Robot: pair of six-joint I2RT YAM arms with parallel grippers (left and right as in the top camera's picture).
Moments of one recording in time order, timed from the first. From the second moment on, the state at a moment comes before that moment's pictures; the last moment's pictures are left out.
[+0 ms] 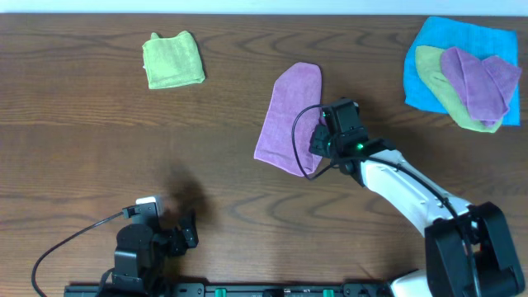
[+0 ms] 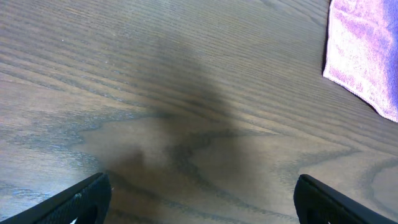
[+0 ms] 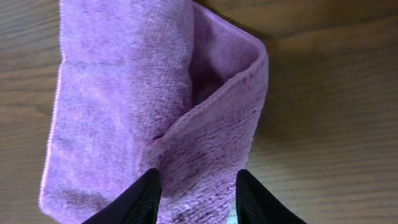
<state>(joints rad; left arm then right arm) -0.17 0.04 0.20 -0.87 0.05 -0.39 0.39 1.62 0.89 -0.28 0.07 0.64</state>
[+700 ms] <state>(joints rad) -0.17 0.04 0.20 -0.87 0.05 -0.39 0.34 1.66 0.89 -0.13 0.02 0.68</state>
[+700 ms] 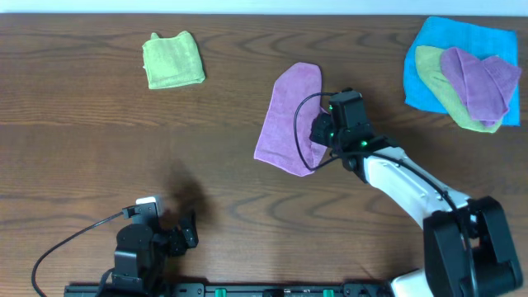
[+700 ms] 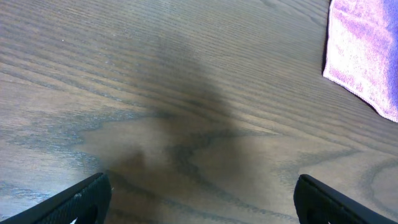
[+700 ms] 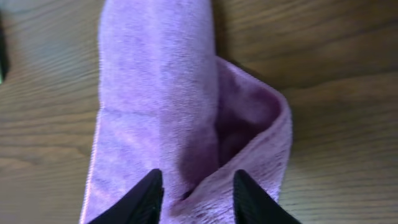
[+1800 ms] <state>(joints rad) -0.17 0.04 0.20 -0.87 0.05 -0.39 0.26 1.55 0.88 -0.82 0.19 0.88</state>
